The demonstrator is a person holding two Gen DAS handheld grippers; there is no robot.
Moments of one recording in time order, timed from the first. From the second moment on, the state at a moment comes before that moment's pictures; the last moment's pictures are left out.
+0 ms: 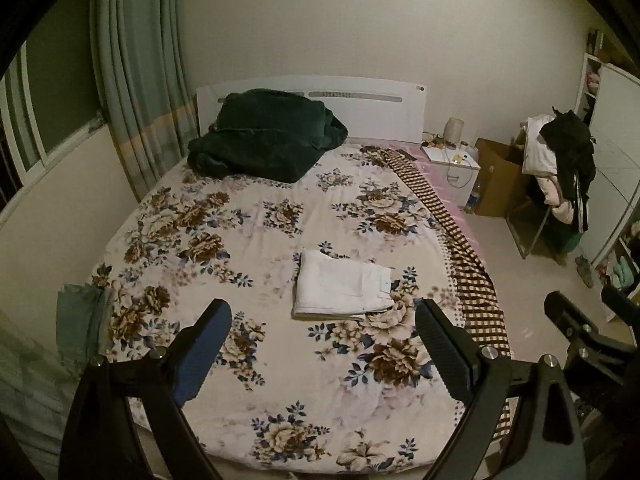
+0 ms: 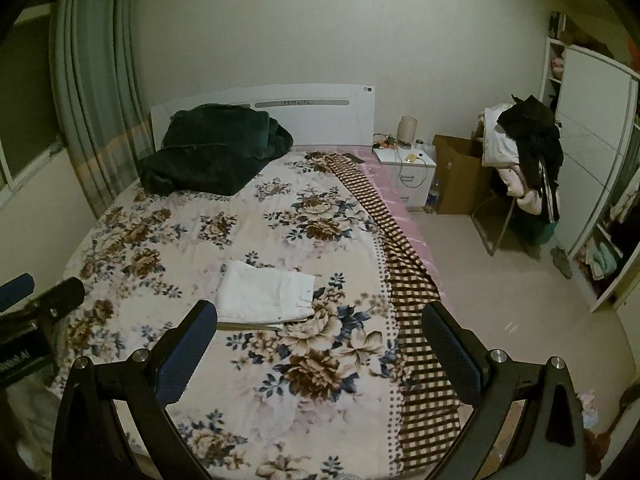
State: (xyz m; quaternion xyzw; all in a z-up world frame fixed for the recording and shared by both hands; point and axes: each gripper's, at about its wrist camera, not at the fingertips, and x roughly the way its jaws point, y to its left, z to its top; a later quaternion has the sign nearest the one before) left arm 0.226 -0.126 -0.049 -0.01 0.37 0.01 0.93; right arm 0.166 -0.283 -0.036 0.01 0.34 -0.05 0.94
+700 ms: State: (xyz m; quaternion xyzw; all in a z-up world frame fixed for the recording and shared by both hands) left arm 0.206 -0.117 -0.035 -0.01 0.35 0.02 0.93; right arm 0.139 -0.273 -0.002 0.00 0.33 -0.05 0.94
